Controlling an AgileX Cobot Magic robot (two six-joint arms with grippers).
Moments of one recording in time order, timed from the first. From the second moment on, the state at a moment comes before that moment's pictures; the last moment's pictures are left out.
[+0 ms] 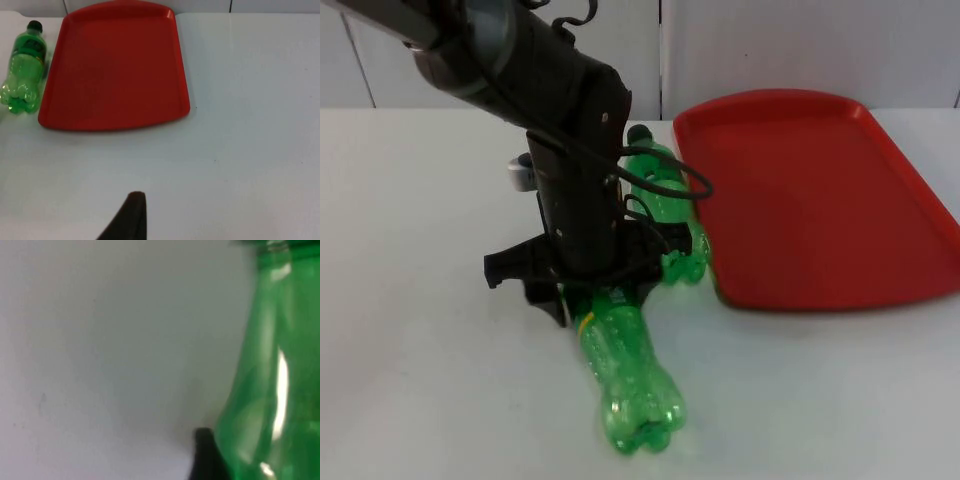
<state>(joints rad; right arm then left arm) 0.06 0.00 -0.52 0.01 1.08 -0.01 -0.57 2.23 -1.41 0.11 0.69 -0.87</state>
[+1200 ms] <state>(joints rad) 0.06 0.00 -0.52 0.01 1.08 -0.02 -0.57 1.82 -1.41 0.38 0.42 -0.81</state>
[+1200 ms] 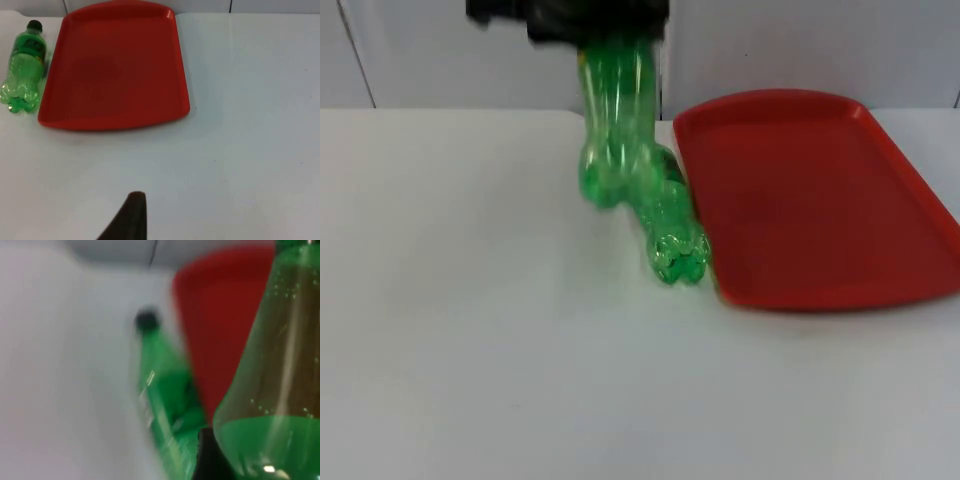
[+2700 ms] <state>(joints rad) 0.06 0.00 -0.52 0.01 1.08 -0.02 -0.57 1.91 -1.46 0.48 -0.41 -0.69</state>
